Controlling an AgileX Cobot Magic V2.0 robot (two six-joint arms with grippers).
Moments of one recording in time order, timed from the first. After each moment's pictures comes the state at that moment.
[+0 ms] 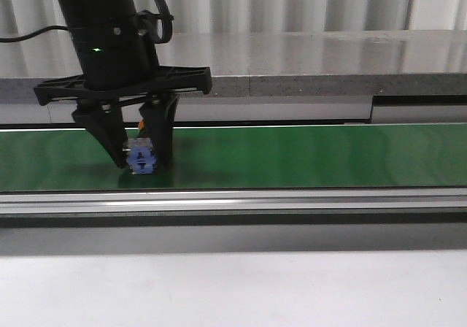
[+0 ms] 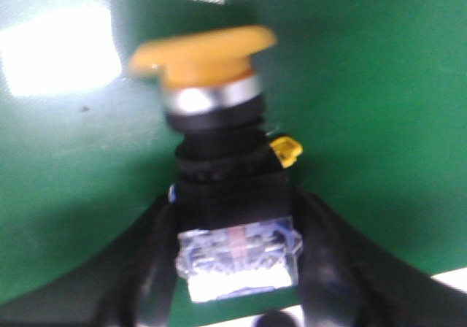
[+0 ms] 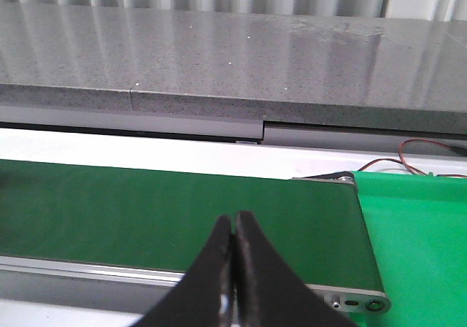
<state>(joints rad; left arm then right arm) -0.56 1.89 -1.47 -0.04 1.03 -0.37 -0.04 0.07 -0.39 0.15 0.52 -0.13</state>
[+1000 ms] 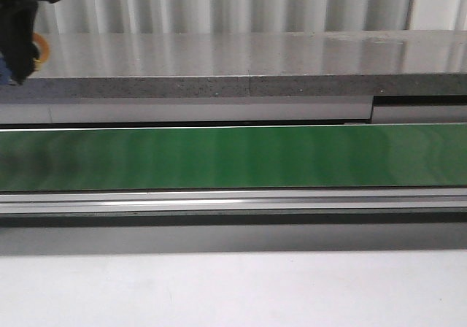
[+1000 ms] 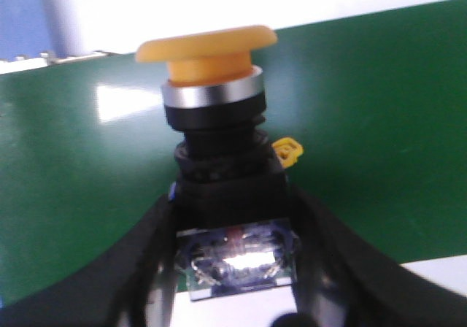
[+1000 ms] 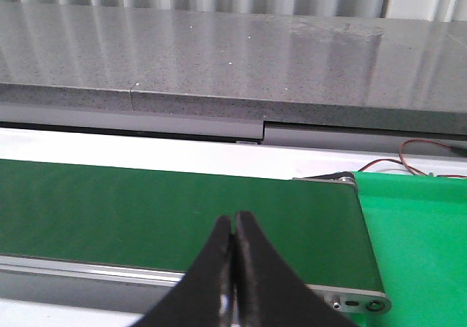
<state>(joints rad) -0.21 1.72 -1.54 0.06 1.23 -0.06 -0.04 0.07 -0.39 0.15 0.52 -0.13</state>
